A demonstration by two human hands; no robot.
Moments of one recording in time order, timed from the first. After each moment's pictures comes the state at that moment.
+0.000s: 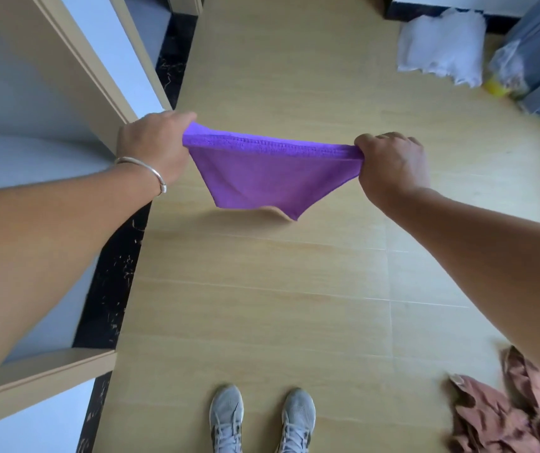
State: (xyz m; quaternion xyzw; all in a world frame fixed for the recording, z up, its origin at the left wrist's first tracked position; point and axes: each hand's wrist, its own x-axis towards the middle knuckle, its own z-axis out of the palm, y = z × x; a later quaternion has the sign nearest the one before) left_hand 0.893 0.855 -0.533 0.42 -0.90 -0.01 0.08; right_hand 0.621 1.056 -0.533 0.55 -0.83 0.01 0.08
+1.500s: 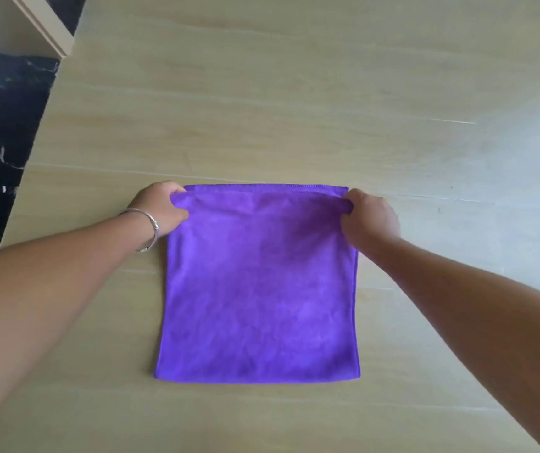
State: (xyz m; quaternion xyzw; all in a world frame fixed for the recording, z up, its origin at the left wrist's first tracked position) left_hand 0.922 0.870 -1.111 0.56 -0.74 -0.37 -0.05; right_hand 0.645 1.082 -1.090 0.35 -0.91 0.07 -0.20
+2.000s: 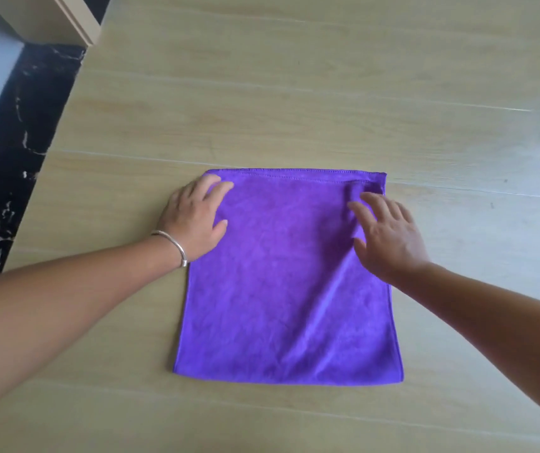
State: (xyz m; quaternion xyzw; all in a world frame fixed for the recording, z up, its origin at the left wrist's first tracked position) left_hand 0.938 0.908 -1.146 0.36 -0.92 -0.12 -0.01; right_hand 0.673 1.110 -1.145 0.59 -0.81 0.01 -0.05
